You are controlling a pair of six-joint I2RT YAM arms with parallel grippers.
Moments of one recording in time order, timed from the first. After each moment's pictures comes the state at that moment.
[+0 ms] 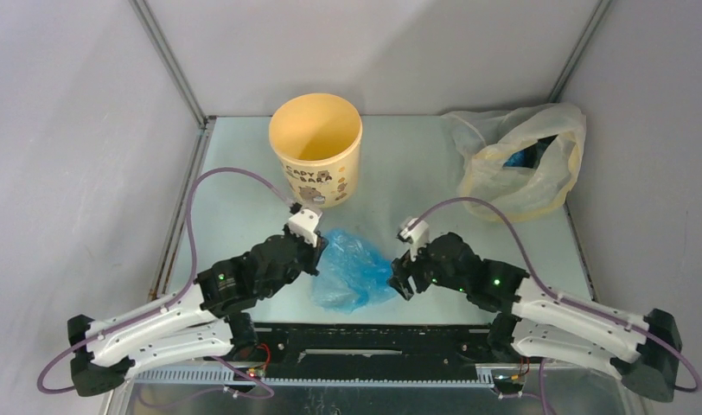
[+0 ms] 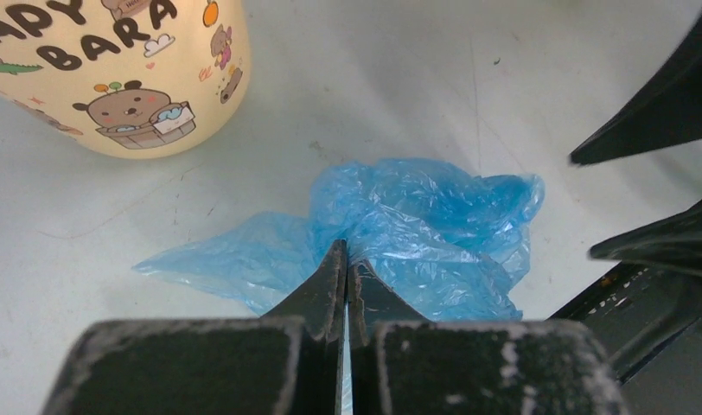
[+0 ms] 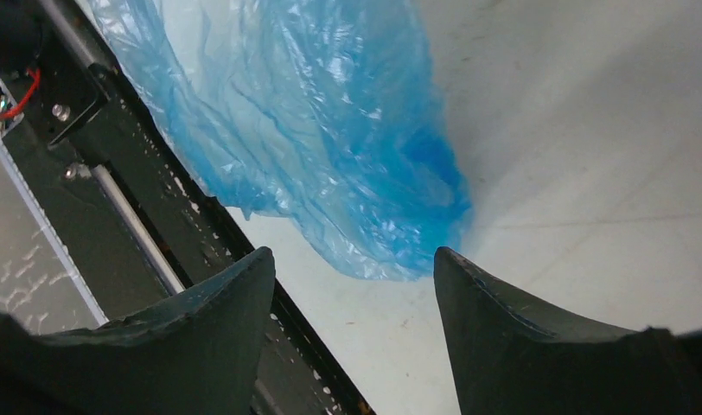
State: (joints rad) left arm -1.10 0.74 0.73 -0.42 -0.47 -0.26; right arm 1.03 0.81 0.61 -0.34 0.04 0.25
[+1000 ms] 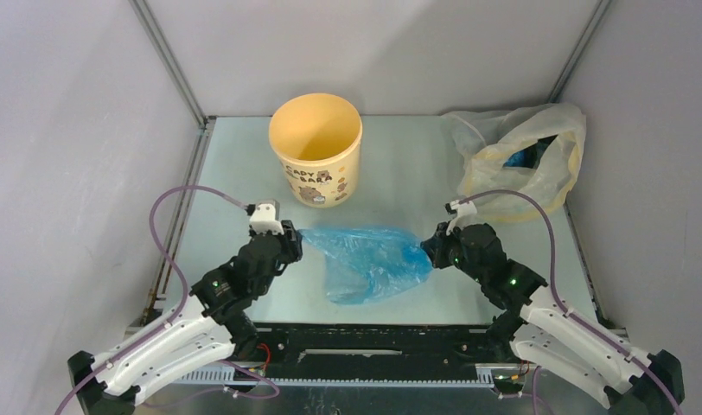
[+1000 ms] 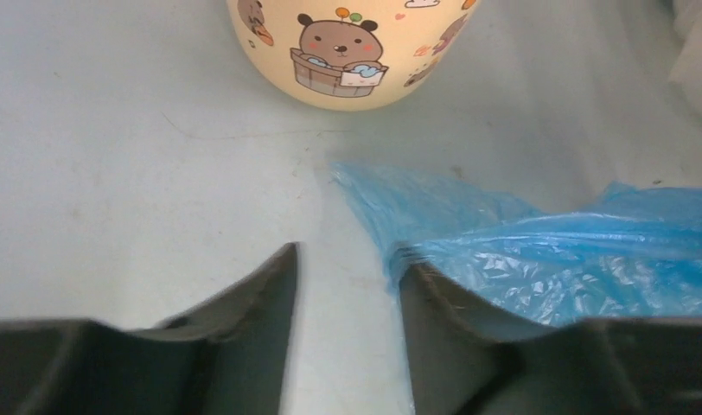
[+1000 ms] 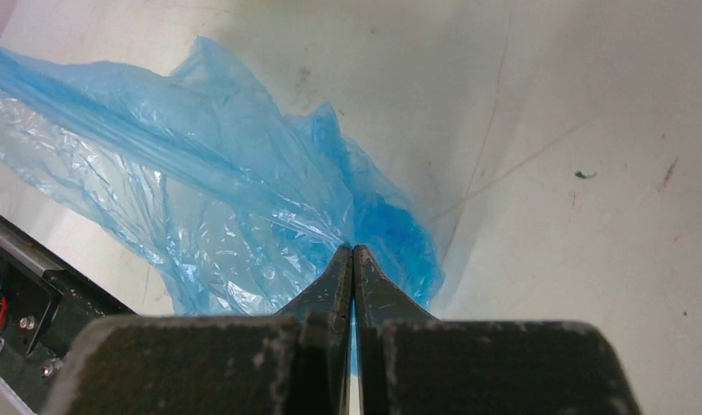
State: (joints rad) left arm -0.84 0.60 0.53 -0.38 -0.62 -0.47; right arm 0.71 0.73 0.49 -0.21 0.08 0.42
